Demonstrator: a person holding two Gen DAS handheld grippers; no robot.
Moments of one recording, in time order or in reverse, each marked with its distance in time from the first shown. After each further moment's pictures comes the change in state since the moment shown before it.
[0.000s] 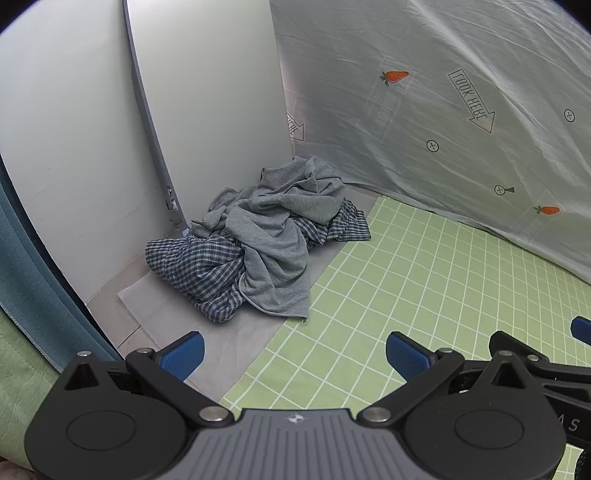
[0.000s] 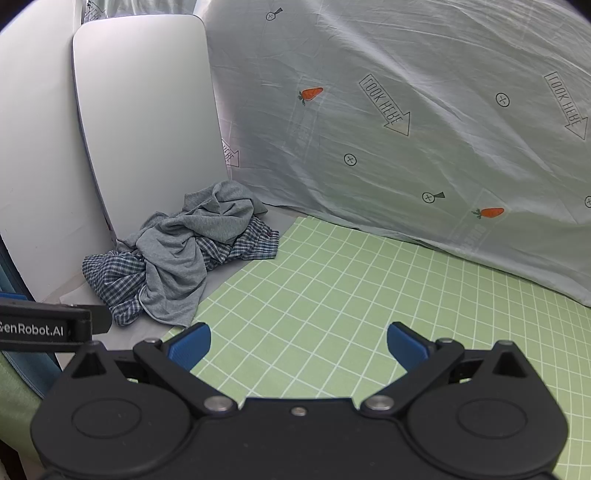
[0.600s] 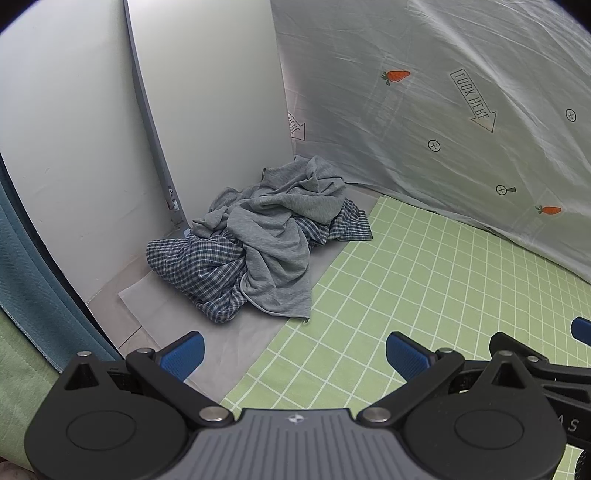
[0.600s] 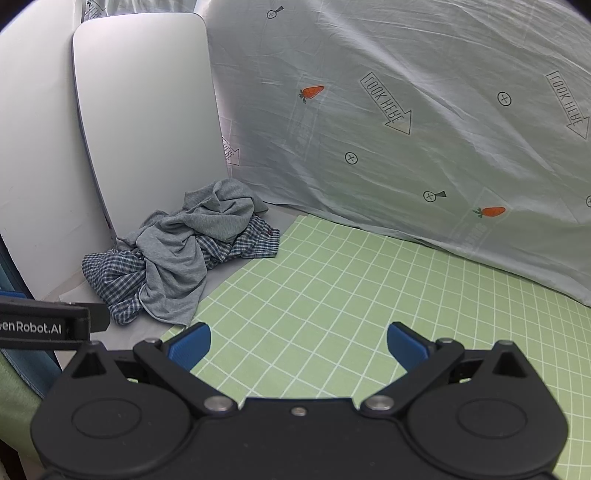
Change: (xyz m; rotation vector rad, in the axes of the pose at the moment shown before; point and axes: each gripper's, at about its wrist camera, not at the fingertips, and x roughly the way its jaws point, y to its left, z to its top) left arm 0.002 0.000 -0.001 -0.001 -0.001 -0.011; right arm 0.002 0.000 0.000 -0.004 0.001 0.004
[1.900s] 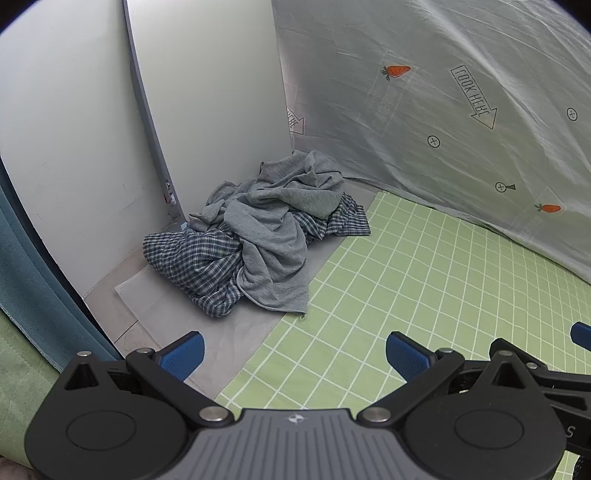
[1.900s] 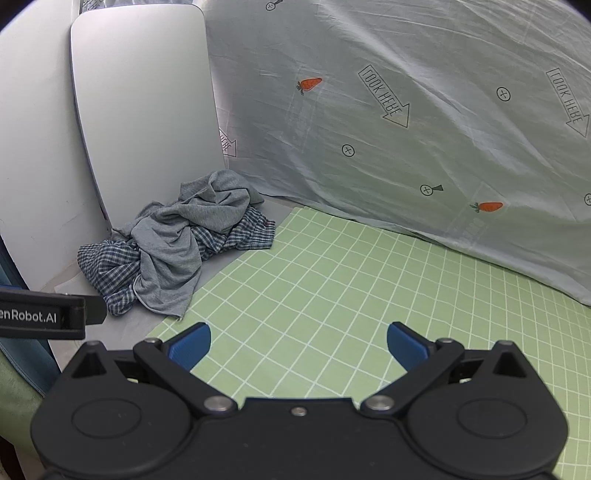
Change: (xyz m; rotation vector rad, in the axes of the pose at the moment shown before) left arm 0.005 -0.002 -0.001 -0.007 0.026 -0.024; right arm 0.005 -0.005 -0.002 -0.009 0.032 -0.020
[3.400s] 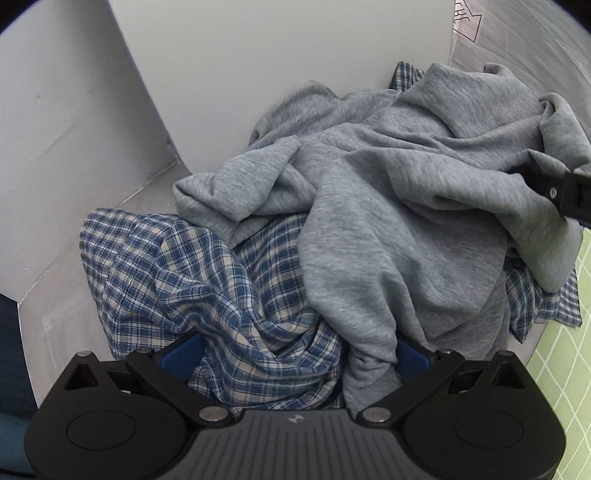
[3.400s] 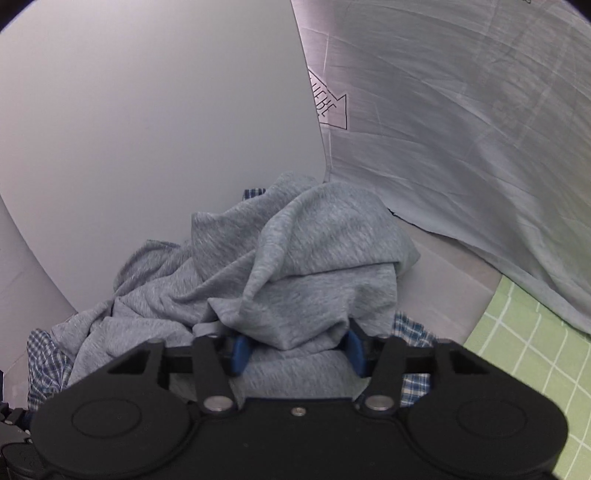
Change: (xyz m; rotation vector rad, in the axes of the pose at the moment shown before) left arm 0.331 0.071 0.112 -0.265 0.364 0.192; right arm 0.399 0.123 0.165 -0.088 0.134 0.344
